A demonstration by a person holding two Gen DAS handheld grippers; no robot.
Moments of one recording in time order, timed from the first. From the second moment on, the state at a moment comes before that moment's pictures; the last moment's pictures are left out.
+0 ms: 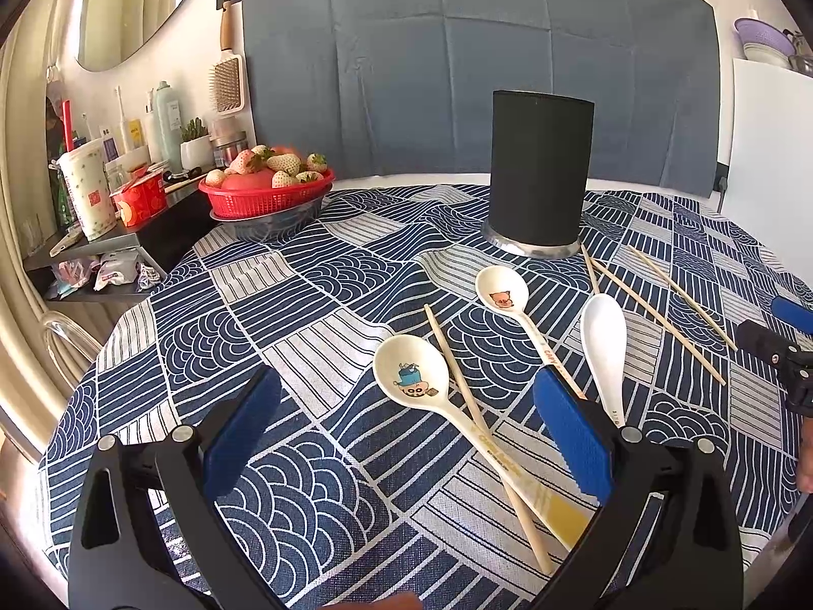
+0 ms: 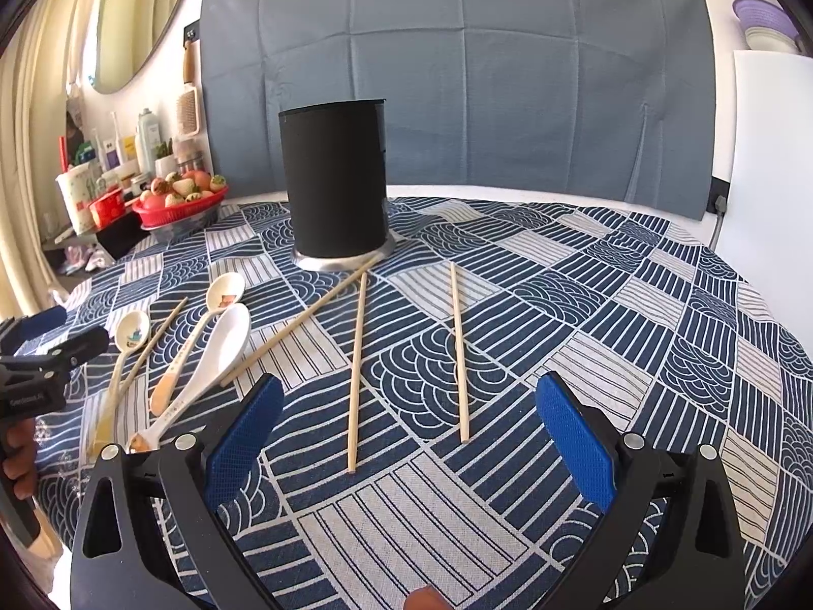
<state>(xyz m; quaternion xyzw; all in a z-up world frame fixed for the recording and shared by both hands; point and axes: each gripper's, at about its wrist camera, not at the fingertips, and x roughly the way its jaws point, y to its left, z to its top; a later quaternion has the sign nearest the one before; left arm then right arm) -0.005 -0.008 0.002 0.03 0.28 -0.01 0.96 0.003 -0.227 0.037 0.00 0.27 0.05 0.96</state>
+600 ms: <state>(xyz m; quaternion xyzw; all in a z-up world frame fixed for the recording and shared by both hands) -0.006 -0.010 0.001 0.03 0.27 -0.01 0.96 0.002 -0.227 0.037 0.00 0.28 0.05 0.96</state>
